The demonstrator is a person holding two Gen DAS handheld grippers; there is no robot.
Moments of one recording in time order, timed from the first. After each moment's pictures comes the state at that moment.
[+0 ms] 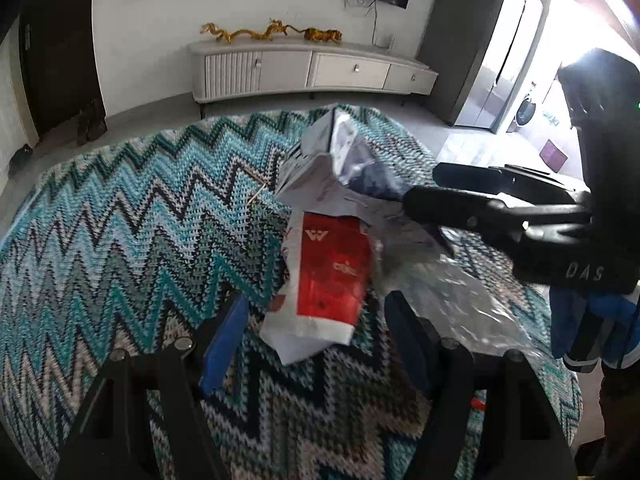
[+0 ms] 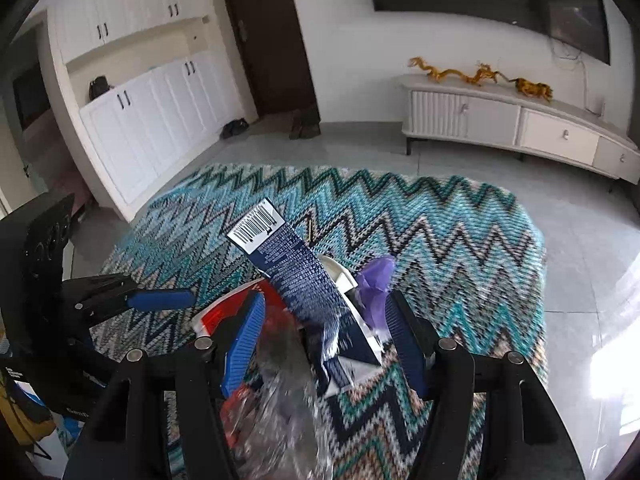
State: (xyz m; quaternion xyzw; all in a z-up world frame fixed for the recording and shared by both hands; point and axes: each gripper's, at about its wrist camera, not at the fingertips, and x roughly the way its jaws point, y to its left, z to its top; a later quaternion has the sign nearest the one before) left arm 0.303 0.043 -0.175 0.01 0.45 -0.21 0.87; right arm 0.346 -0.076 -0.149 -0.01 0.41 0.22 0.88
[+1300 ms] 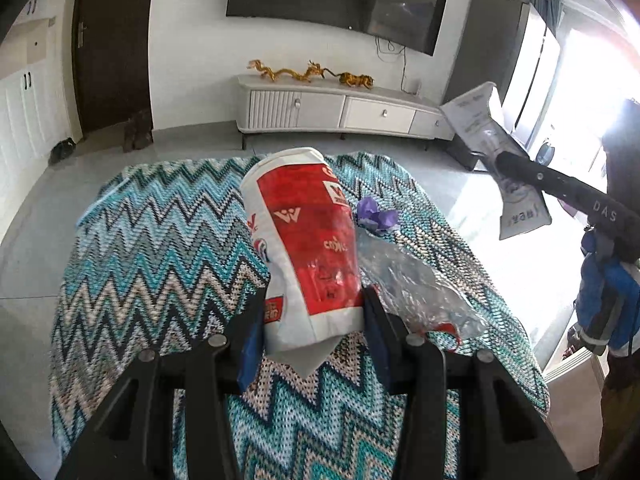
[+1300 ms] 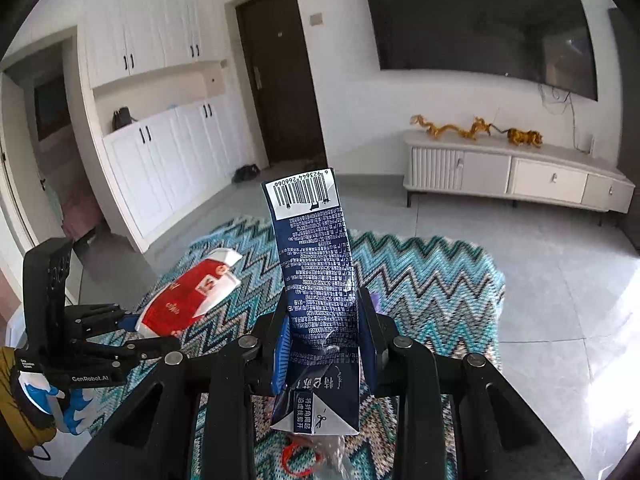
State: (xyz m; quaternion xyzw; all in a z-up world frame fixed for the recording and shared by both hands) left arm 0.188 0.095 -0.095 -0.02 0.38 -0.15 0.91; right arm 0.243 -0.117 -0.043 0.01 0.30 0.22 0.93
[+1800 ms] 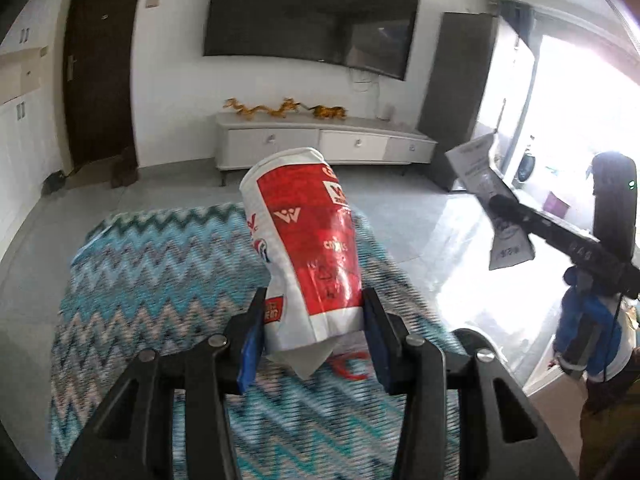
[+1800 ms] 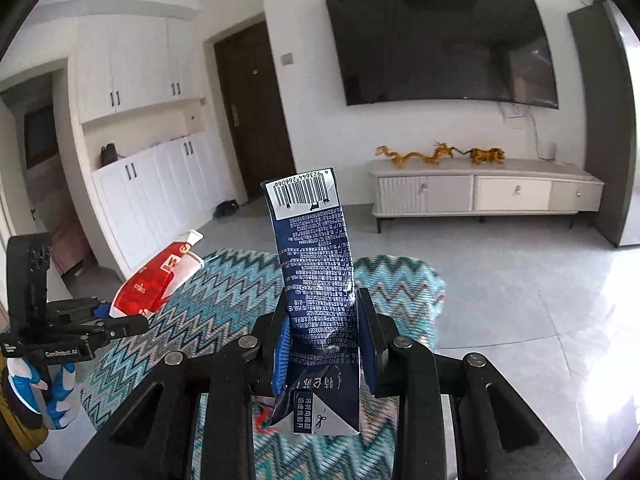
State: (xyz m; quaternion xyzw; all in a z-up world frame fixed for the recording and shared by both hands) left arm 0.143 0.023 -0.034 -0.02 0.33 -0.19 0.93; right arm 0.177 -0.207 -0.014 0.05 0.26 0.17 0.95
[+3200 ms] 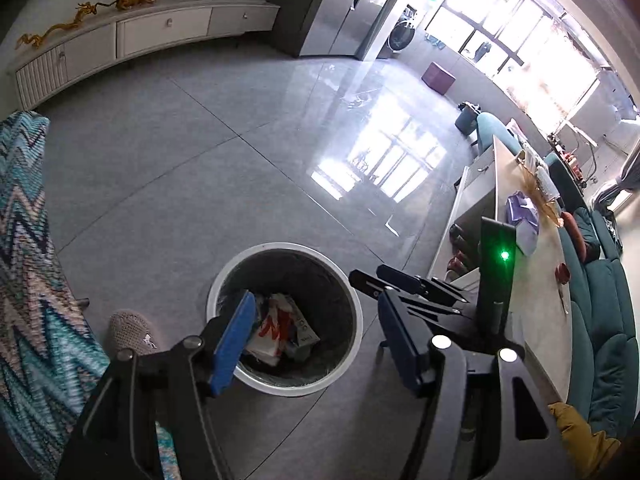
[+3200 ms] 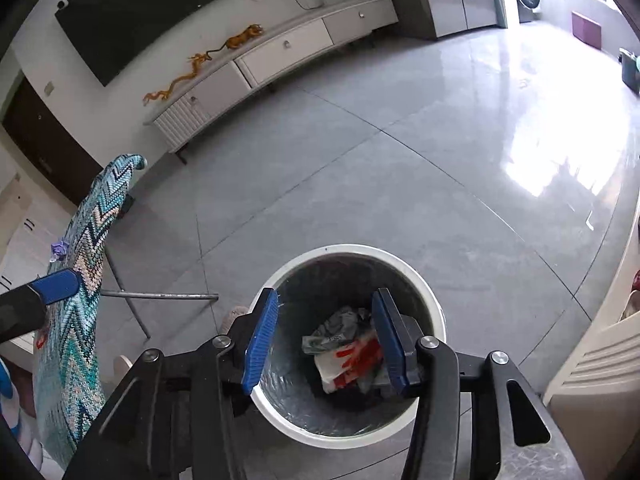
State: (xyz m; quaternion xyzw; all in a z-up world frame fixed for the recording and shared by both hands) left arm 0.158 -0.365 -0.171 0.05 0.50 -0.42 0.76; right arm 0.094 -0.506 -0.253 0.25 0.44 -0.11 0.86
